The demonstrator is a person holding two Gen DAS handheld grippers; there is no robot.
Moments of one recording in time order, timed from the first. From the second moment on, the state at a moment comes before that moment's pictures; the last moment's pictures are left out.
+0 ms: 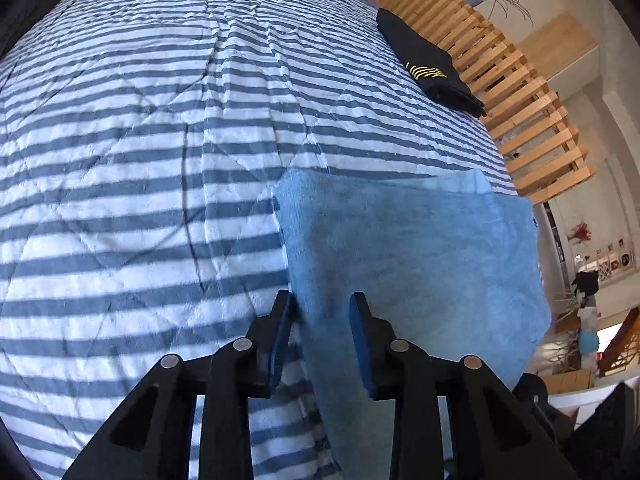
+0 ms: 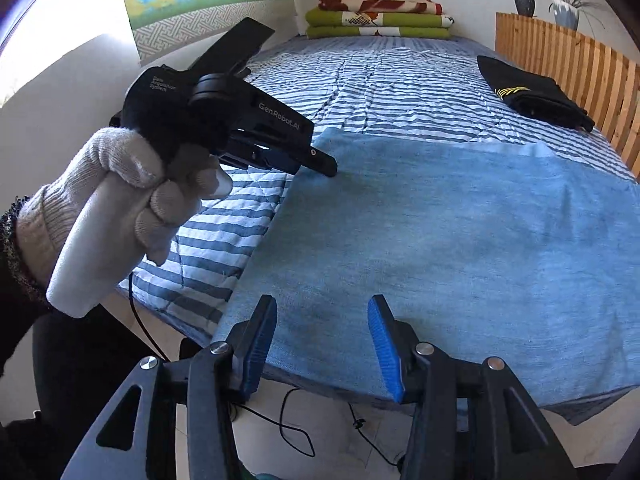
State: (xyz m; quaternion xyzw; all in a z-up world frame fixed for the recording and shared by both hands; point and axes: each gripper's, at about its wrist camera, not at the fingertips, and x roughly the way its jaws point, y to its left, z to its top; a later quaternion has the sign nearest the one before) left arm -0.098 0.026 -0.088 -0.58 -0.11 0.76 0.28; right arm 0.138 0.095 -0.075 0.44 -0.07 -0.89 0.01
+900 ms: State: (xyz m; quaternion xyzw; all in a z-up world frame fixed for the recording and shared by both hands) left arm 0.038 0.030 -0.050 -0.48 -0.17 0.80 0.31; right arm -0.017 0.073 -0.081 0.65 -0.05 -0.76 0.07
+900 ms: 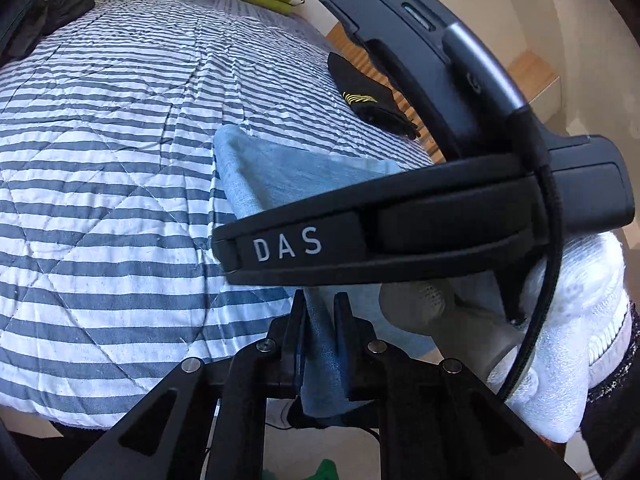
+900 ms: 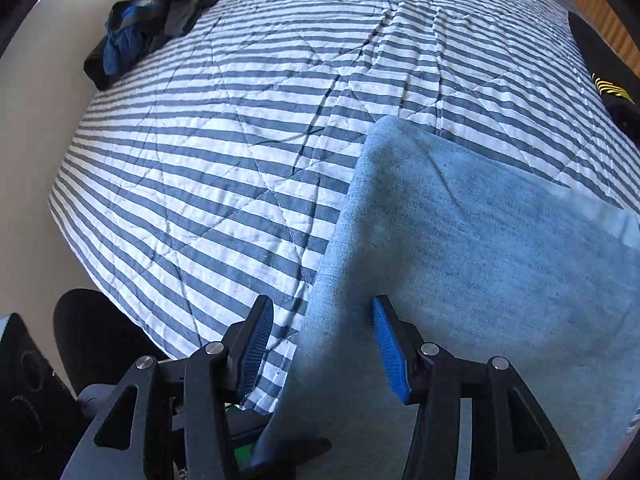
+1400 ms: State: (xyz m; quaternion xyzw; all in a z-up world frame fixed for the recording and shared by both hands) left arm 0.040 0.159 0.049 -0.41 -0.13 0.79 0.44; right arm 0.039 0.207 0.002 0.52 -0.23 -0.82 0.08
